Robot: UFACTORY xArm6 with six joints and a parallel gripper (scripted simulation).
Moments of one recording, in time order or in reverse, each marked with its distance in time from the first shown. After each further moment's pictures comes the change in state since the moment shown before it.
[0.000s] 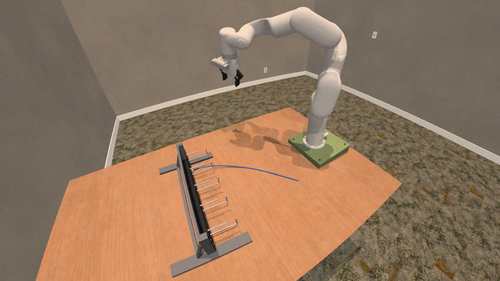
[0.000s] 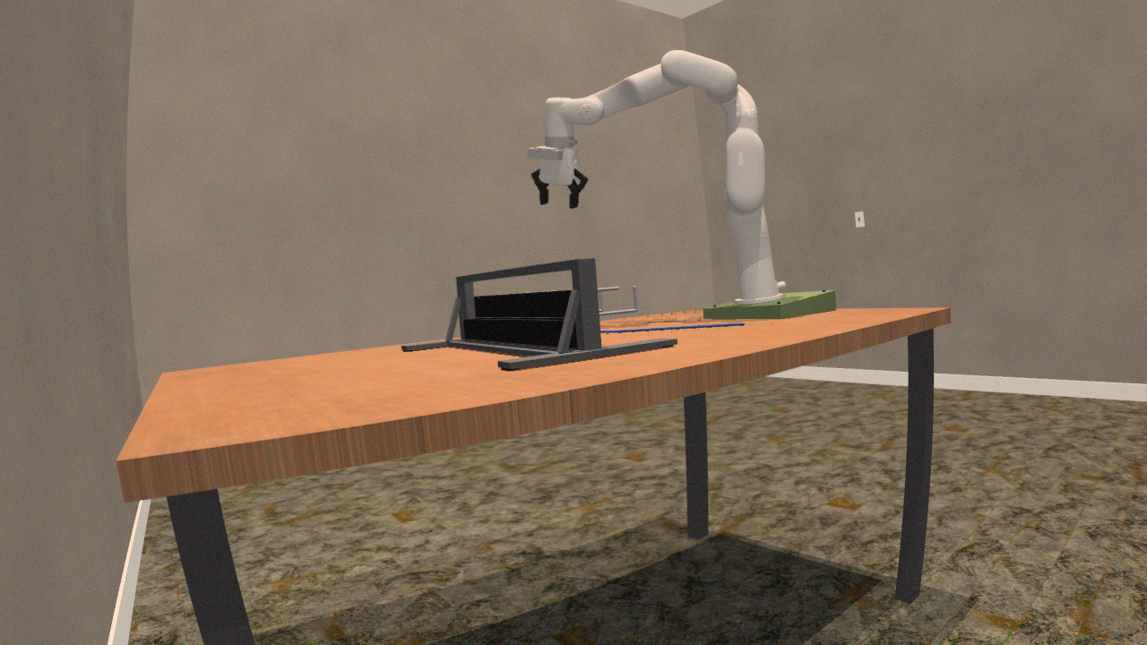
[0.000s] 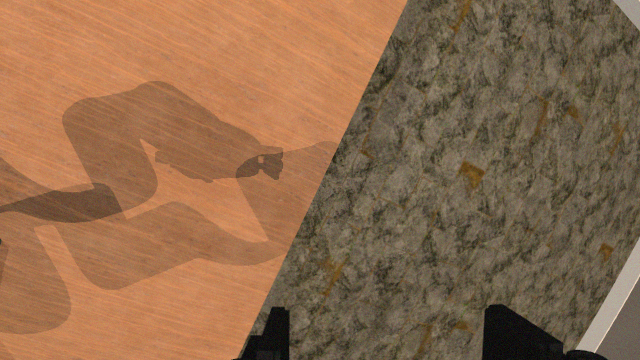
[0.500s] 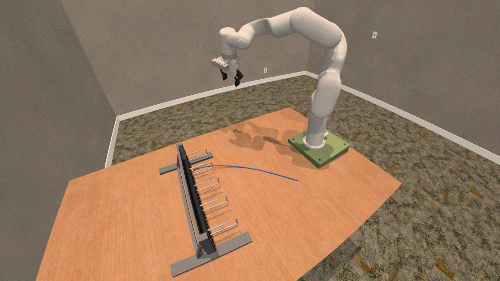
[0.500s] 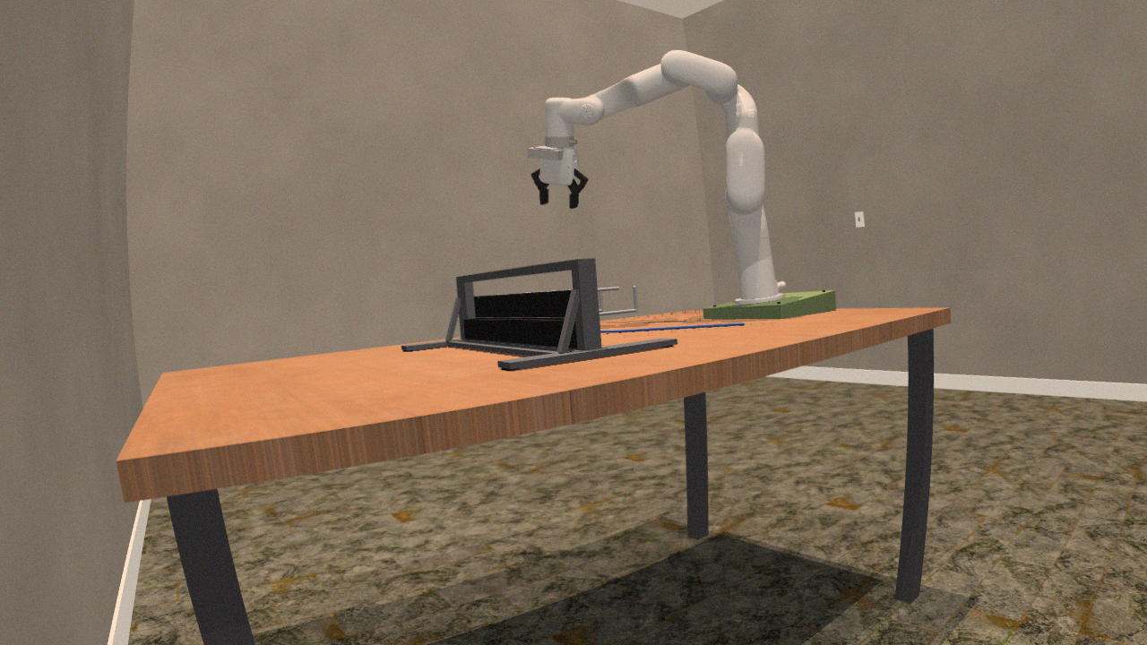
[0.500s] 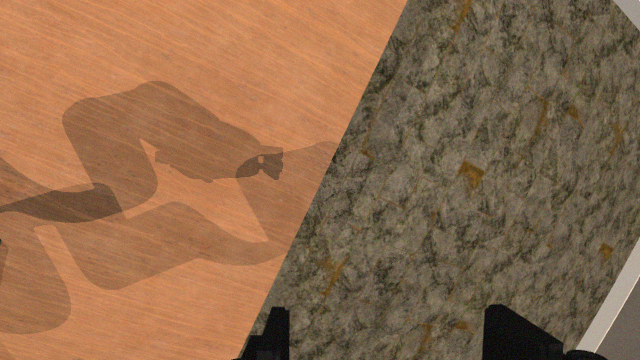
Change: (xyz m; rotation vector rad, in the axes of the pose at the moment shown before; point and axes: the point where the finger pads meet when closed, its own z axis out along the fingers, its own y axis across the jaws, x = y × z) arm 0.000 0.000 0.000 0.000 0.000 0.000
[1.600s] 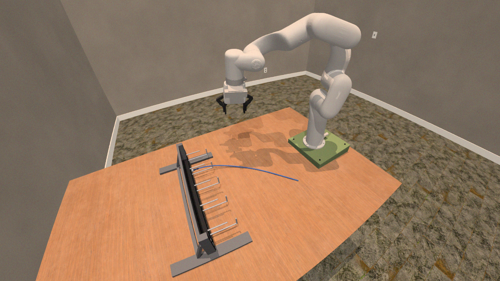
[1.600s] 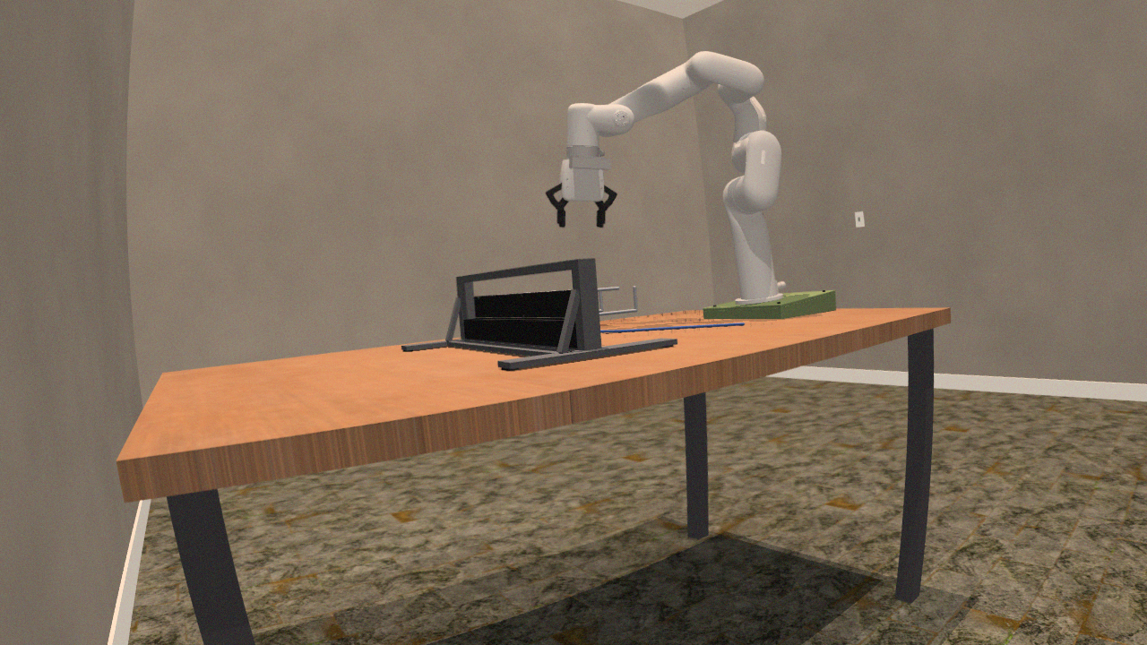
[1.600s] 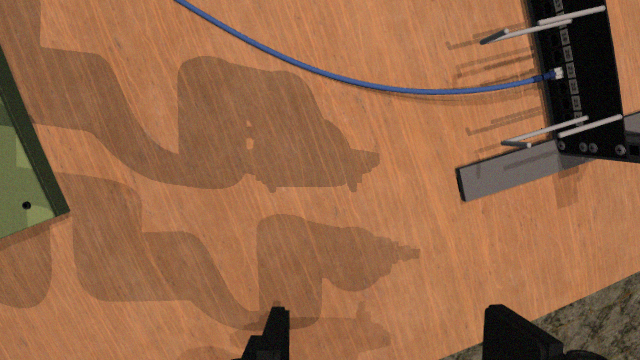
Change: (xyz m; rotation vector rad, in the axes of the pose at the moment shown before) arm 0.156 -0.159 0.006 0.016 0.186 -0.788
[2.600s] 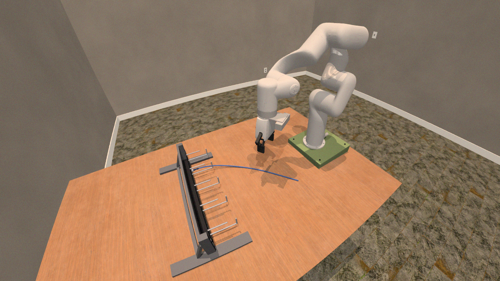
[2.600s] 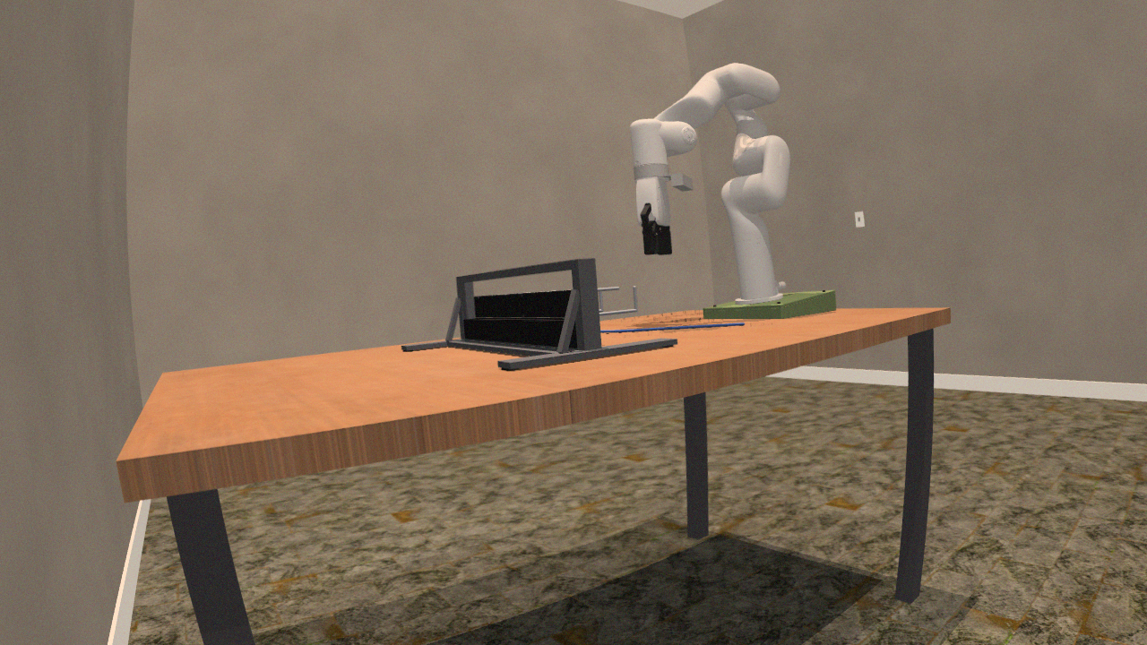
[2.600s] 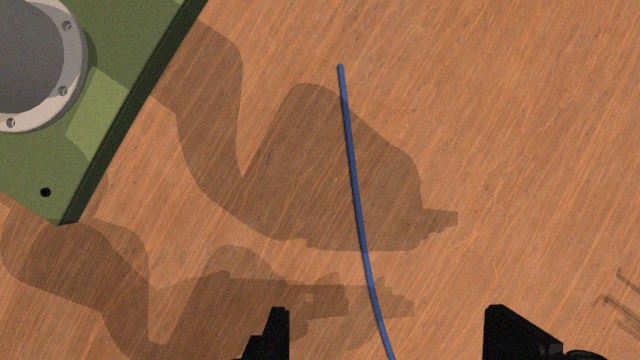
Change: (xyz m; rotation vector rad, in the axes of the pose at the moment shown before) arm 0.189 -0.119 0.045 -0.012 0.170 -0.884
